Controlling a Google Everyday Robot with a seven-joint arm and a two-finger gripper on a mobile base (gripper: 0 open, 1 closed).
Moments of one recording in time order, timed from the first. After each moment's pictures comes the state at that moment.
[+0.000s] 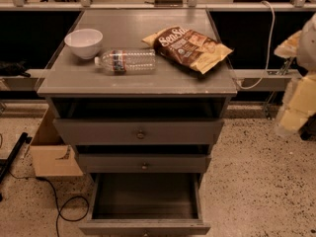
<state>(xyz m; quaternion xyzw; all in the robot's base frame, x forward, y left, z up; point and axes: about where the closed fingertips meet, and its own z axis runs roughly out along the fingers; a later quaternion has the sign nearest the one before) 0.435 -0.224 0.969 -0.59 0.79 -0.02 0.17</state>
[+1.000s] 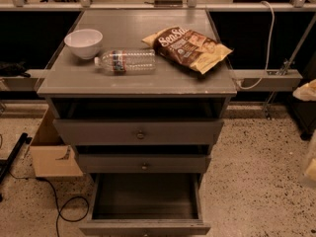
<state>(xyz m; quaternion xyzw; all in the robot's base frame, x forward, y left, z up) 0.368 -0.245 0.930 -0.57 0.81 0.03 0.14</state>
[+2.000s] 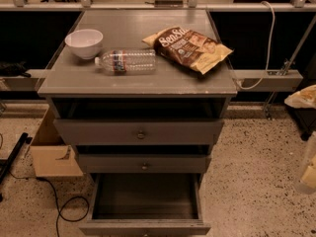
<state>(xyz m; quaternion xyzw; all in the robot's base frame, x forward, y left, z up) 0.360 -0.242 0.916 -0.58 0.80 0.06 0.14</state>
